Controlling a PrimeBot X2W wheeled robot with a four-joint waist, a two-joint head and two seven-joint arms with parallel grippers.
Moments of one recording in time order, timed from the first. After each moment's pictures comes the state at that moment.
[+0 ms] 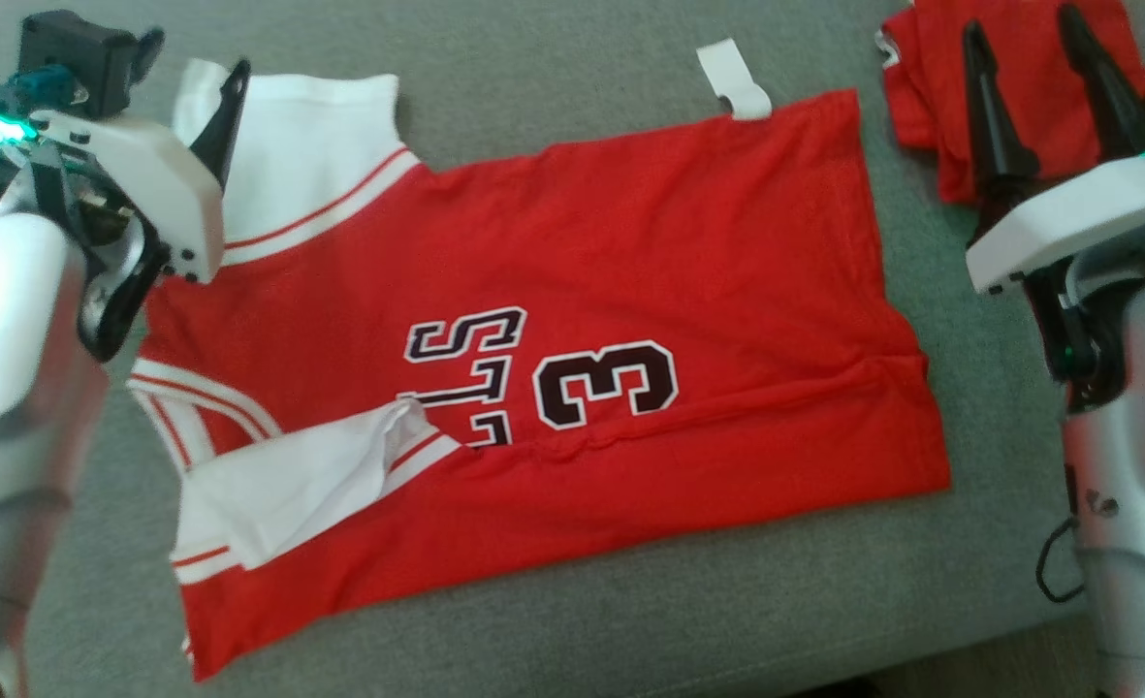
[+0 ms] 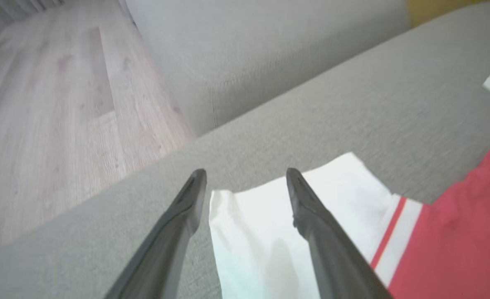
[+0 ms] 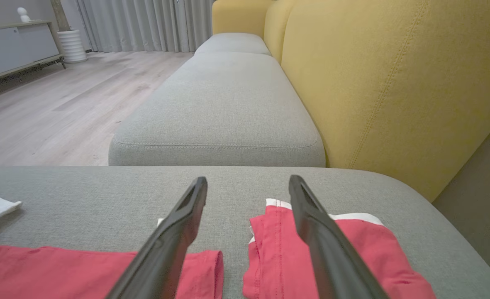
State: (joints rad) left arm -0.87 0.43 -0.46 0.54 -0.39 -0.13 0.30; right arm -0.55 -0.17 0.04 0.19 0.18 0.13 0.15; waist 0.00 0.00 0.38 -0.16
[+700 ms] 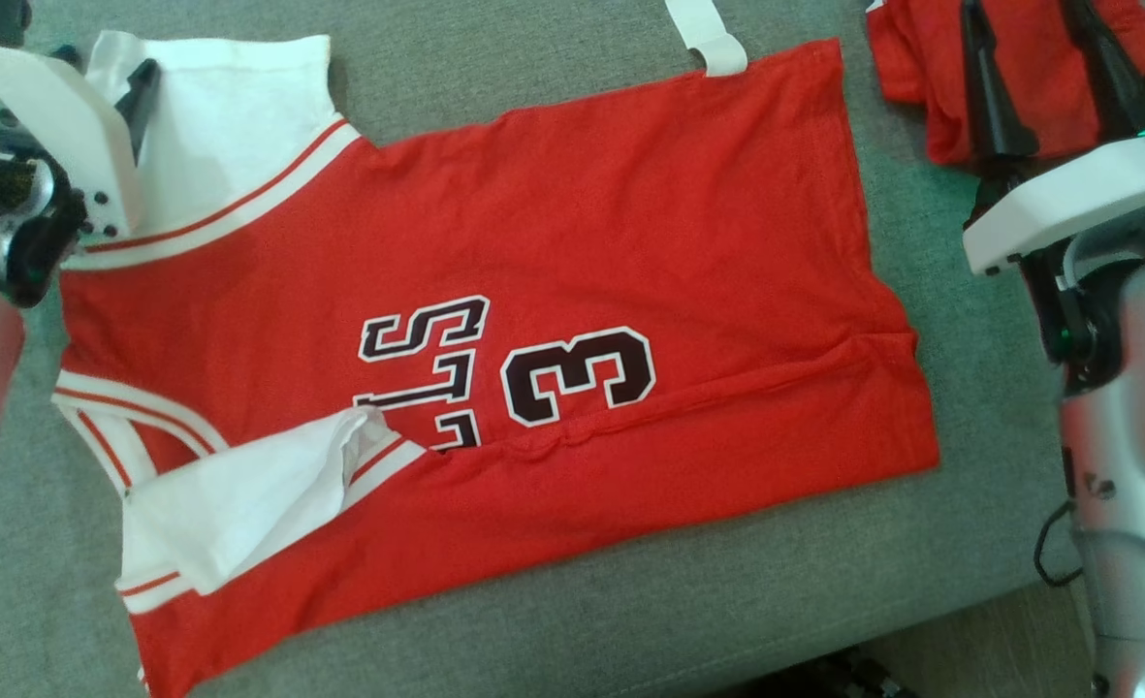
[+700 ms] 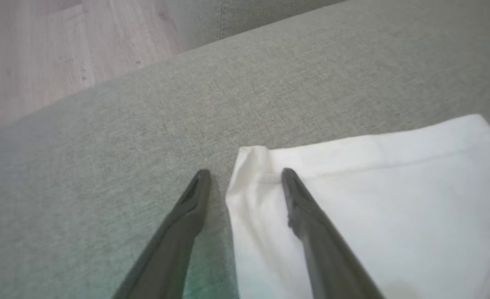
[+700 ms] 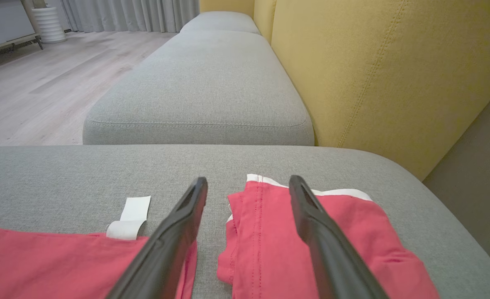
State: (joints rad) left arm -1.04 0.51 -0.64 0.77 -0.66 -0.13 0.44; right arm -0.59 -0.17 0.05 0.22 0.18 0.13 0.11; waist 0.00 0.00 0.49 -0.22
